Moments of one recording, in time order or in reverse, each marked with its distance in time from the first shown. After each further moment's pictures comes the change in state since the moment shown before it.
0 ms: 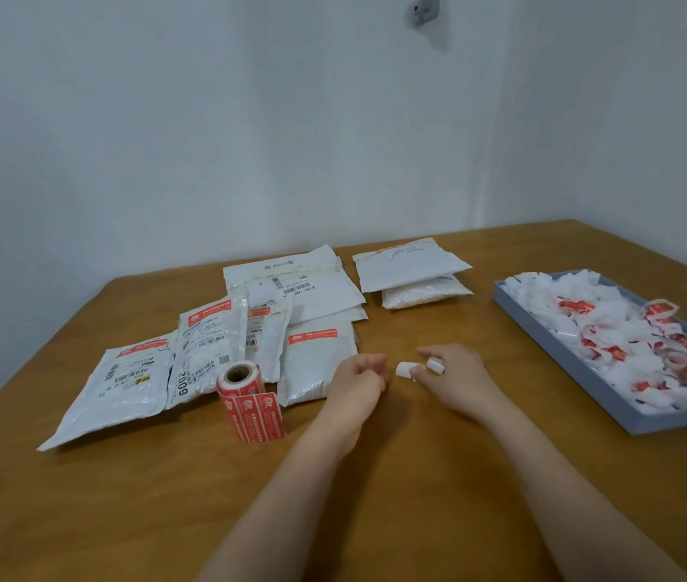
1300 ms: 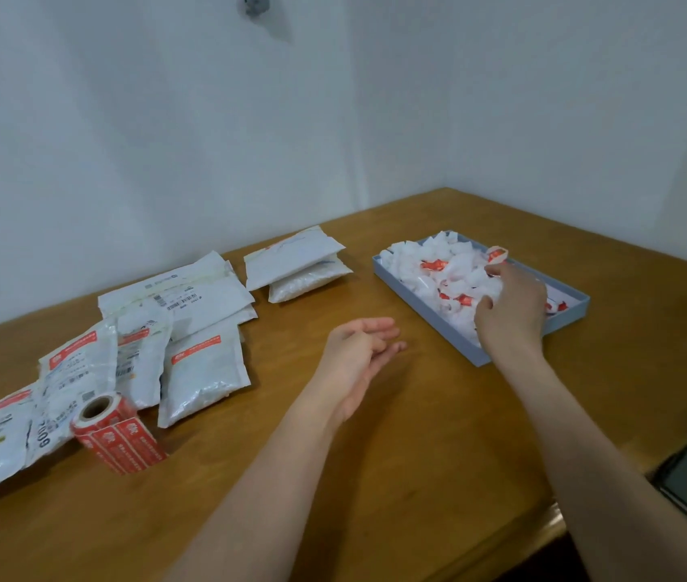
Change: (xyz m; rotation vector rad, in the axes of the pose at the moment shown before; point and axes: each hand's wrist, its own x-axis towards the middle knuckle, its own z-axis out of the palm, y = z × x) left_hand -0.043 0.037 0.125 -0.171 -0.341 0.042; right_hand -0.050 0.130 -0.109 0.091 0.826 0.323
